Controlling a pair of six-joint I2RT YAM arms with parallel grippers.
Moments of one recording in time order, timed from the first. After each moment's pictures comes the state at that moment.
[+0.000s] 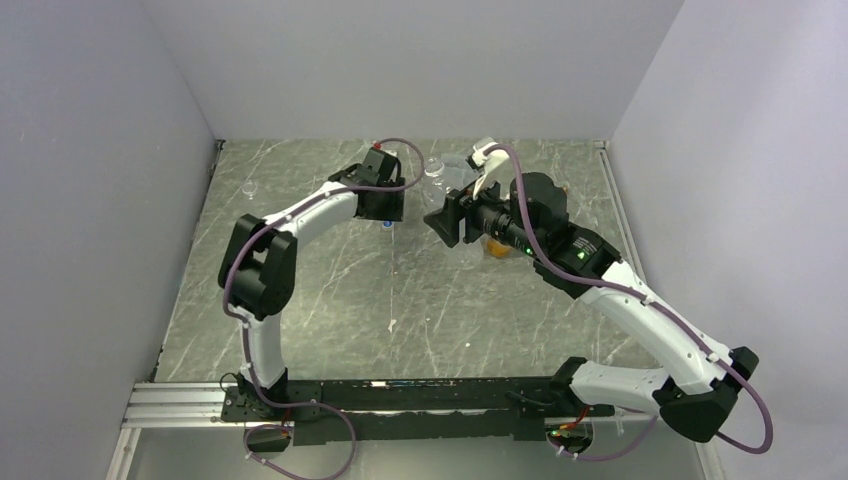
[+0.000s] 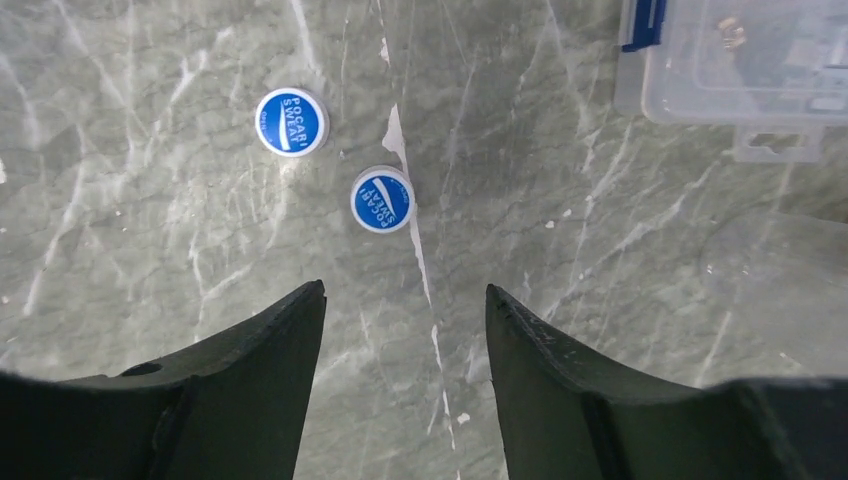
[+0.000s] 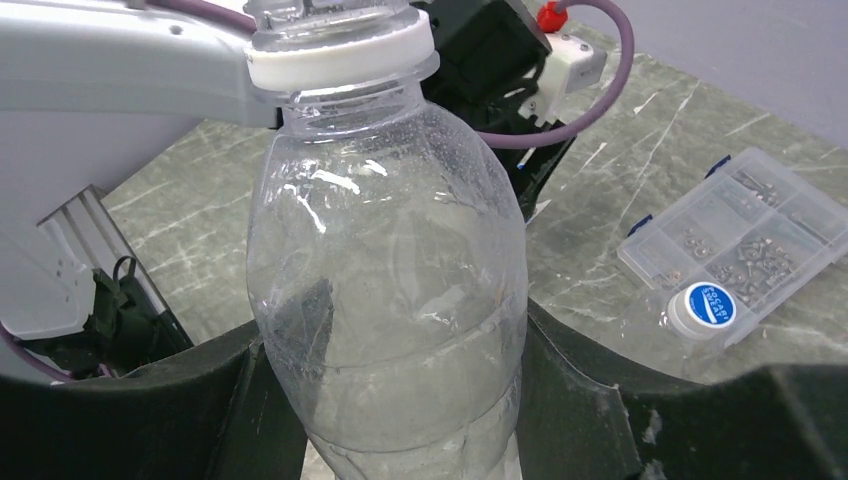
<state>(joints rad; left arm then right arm) -0.50 1.91 1.51 -0.50 -0.11 -0.37 0.79 1.11 1.26 -0.37 -0.05 0.16</state>
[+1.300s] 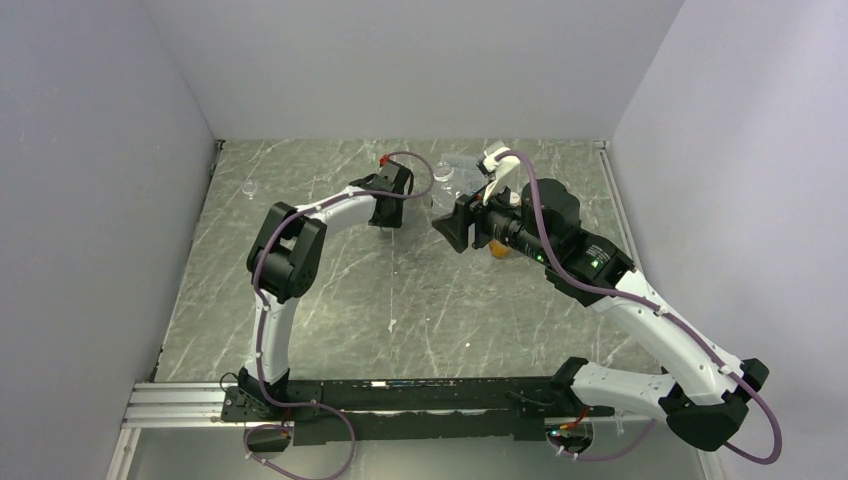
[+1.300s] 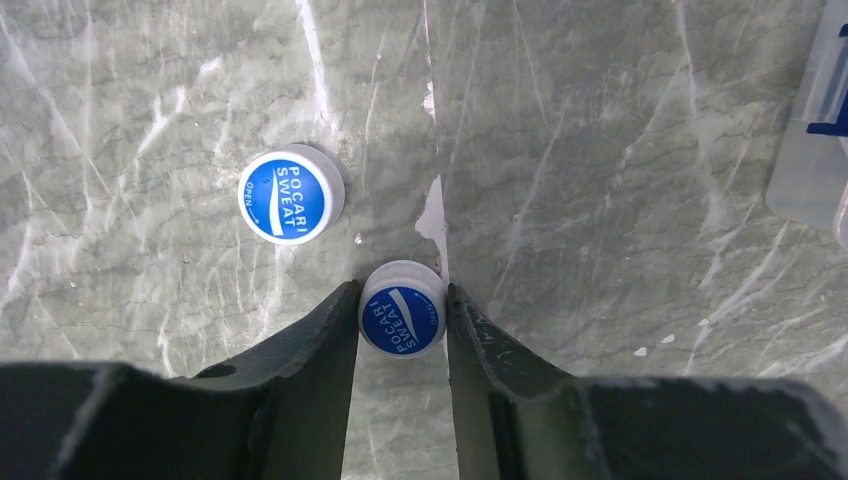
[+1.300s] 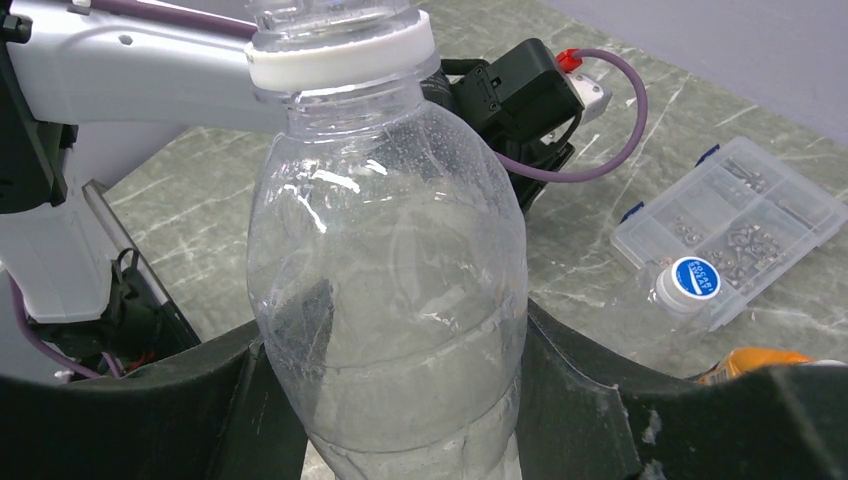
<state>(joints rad) -0.53 2.14 1.58 -0.44 -0.25 -0.38 0.79 1.05 1.25 -0.42 -0.04 0.16</state>
